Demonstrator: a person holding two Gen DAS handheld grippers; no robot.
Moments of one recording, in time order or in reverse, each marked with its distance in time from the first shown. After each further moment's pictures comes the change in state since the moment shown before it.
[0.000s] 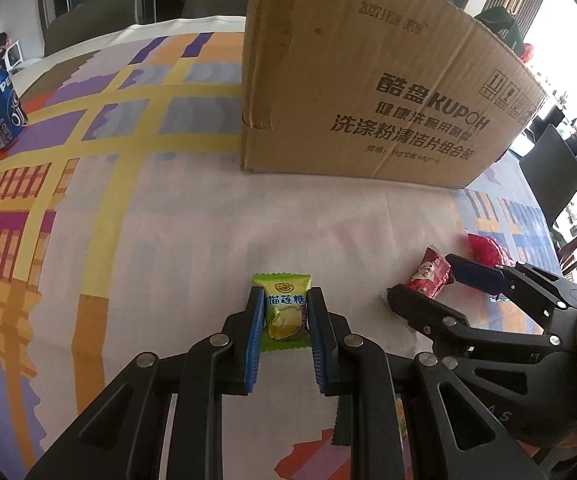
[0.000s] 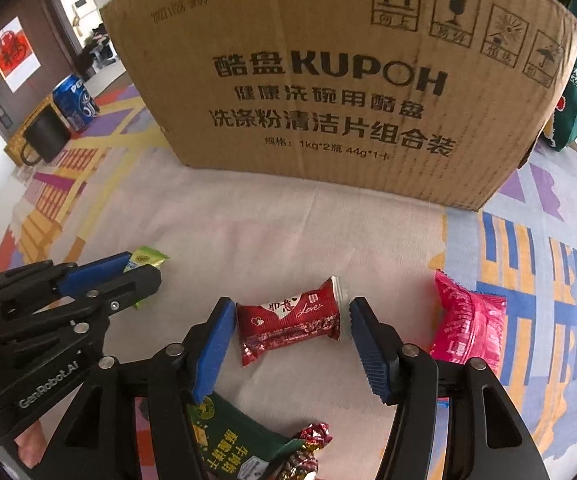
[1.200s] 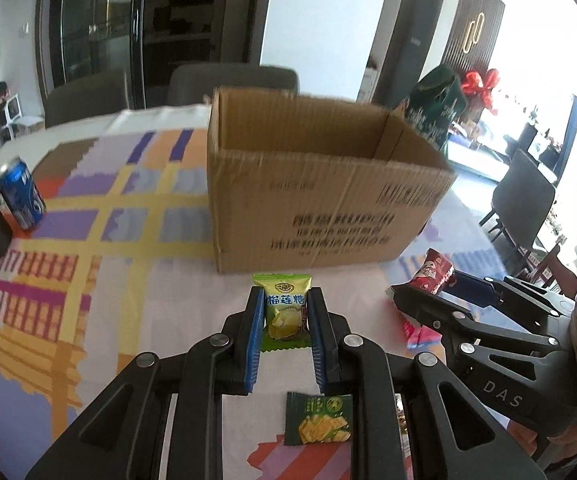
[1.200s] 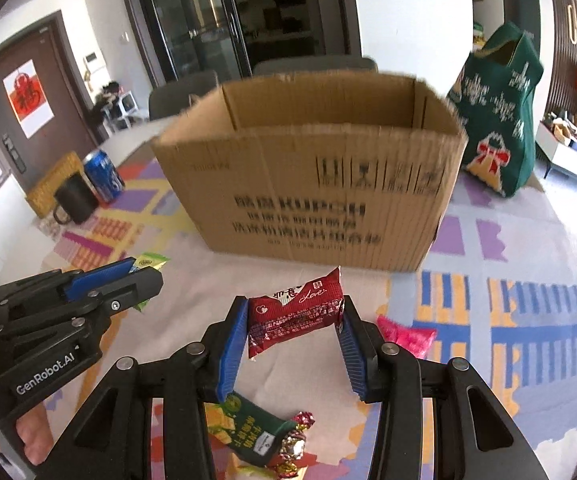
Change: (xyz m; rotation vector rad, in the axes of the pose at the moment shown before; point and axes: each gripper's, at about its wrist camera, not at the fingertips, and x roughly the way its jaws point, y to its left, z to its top) left arm -0.098 -0.032 0.026 0.078 -0.242 -0.033; right arm -0.109 -0.021 0.003 0.048 -0.249 0.022
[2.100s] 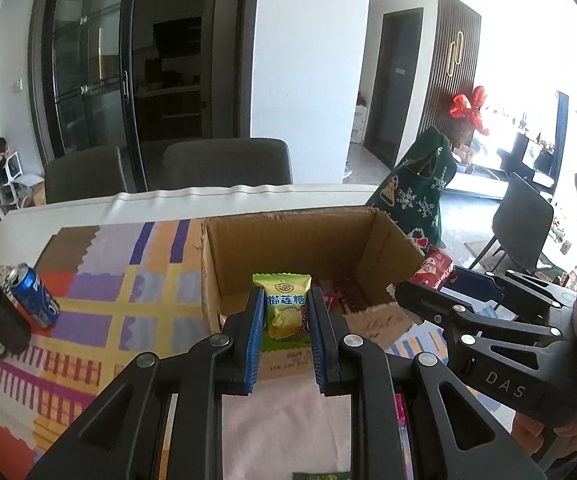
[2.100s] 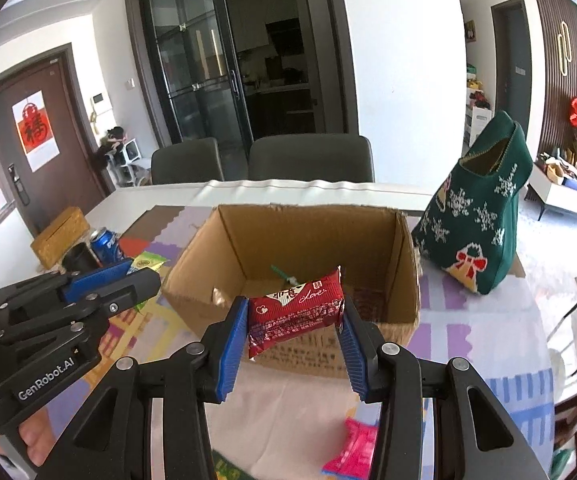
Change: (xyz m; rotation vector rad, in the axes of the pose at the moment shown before) left arm -0.021 -0.016 0.094 0.087 -0.155 0.026; right arm -0.035 -0.007 0.091 -0.015 -0.171 -0.010
